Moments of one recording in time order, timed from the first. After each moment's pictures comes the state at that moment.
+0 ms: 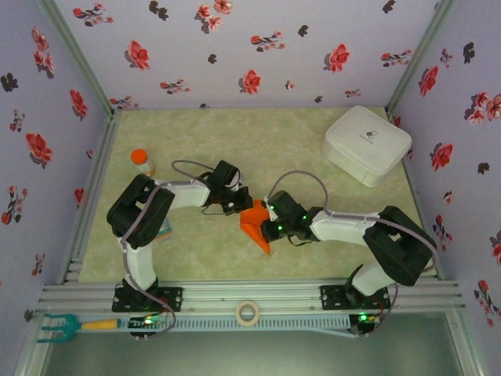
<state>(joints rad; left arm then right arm) -0.66 1.89 1.01 -0.12 0.46 -0.83 0.84 1.50 0.63 -0.12 -0.19 0.48</state>
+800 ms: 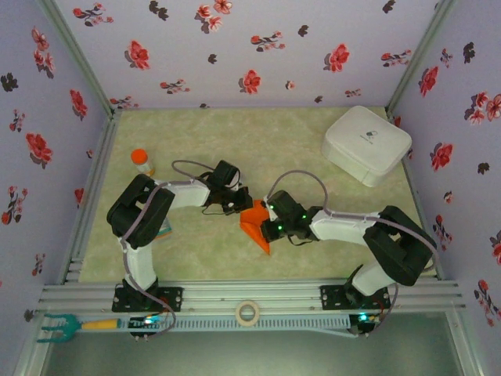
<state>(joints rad) -0.66 1.89 1.01 -0.12 0.46 -0.83 0.84 1.50 0.65 -0.14 -0.18 0.47</state>
